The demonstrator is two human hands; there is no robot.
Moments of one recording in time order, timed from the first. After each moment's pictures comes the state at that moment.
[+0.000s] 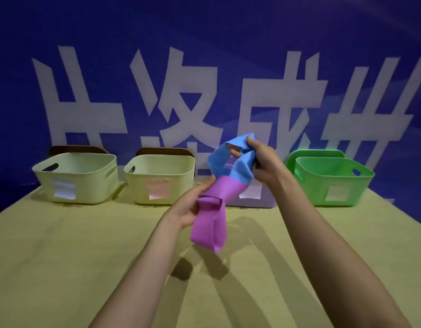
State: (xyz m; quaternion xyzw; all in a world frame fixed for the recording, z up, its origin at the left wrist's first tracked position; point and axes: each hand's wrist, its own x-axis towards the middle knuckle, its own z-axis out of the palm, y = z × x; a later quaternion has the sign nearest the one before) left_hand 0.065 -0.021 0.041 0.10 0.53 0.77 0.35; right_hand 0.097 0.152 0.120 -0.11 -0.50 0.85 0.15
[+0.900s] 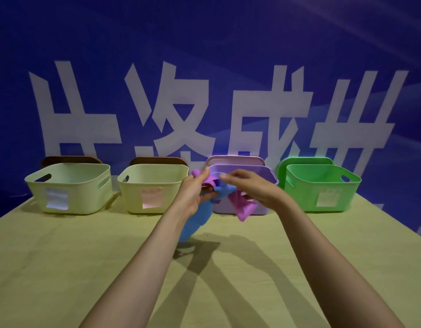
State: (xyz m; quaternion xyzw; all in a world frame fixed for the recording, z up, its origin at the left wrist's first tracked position) left_hand 0.063 0.012 0.071 0.13 0.57 0.80 0.16; right_hand 0.132 0.162 0.091 -0.04 -0.87 0.49 0.05
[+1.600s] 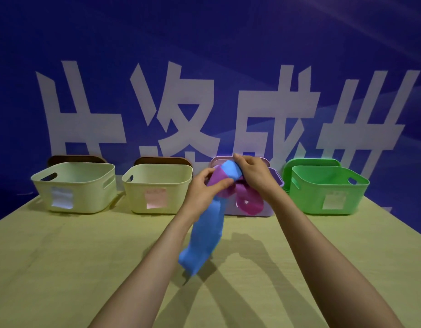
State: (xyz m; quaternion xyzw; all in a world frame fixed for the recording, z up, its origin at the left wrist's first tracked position) left_hand 0.074 0.010 0.064 0.28 0.67 0.69 0.01; right_hand 0.111 0.150 0.106 -0.06 -0.84 0.49 0.24
